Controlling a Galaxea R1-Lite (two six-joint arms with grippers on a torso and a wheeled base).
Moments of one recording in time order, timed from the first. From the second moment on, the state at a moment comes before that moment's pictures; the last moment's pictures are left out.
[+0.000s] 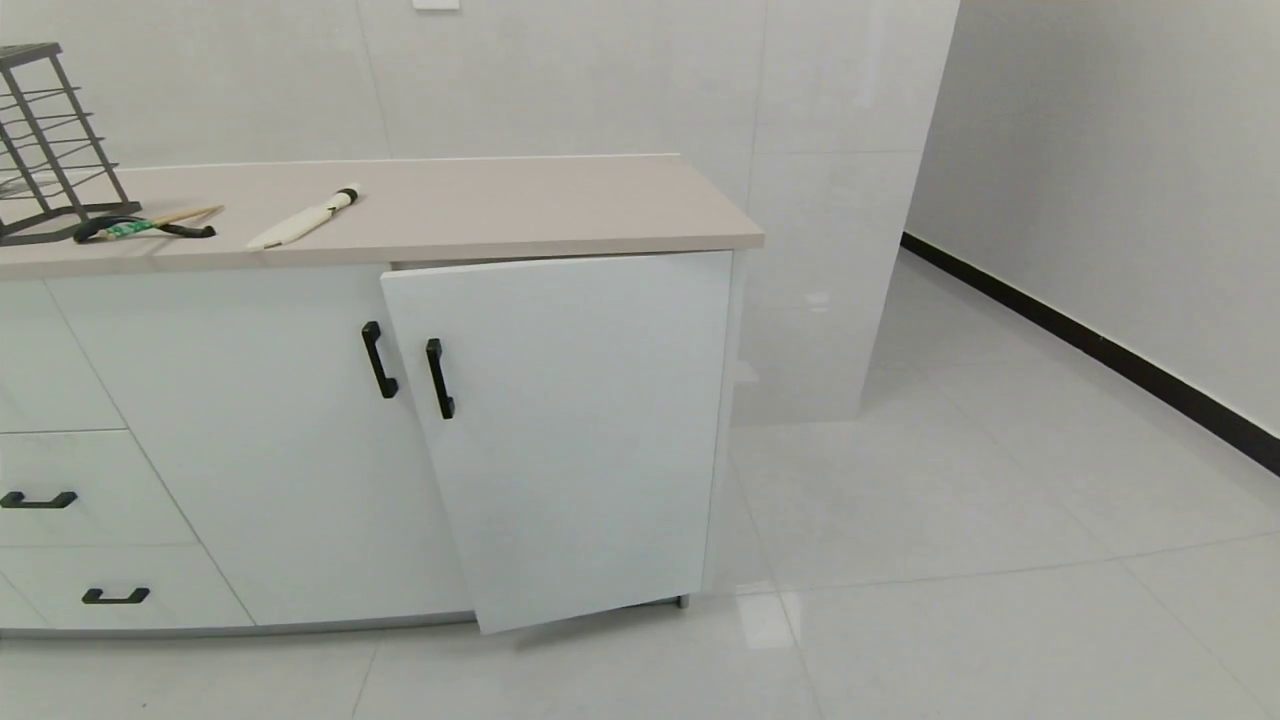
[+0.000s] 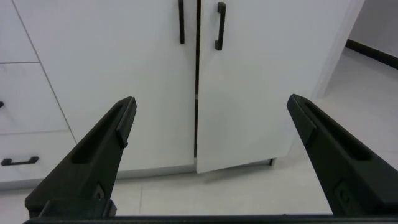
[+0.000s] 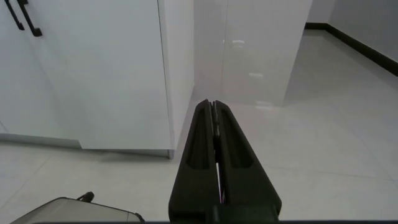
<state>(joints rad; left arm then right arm) 0.00 0.00 0.00 -0.06 -0.05 -0.02 0.00 0.00 -0.03 0.02 0.22 0.00</state>
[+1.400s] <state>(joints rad) 0.00 0.00 0.00 -0.06 0.01 -0.03 0.00 0.00 -0.03 0.02 0.19 -0.02</state>
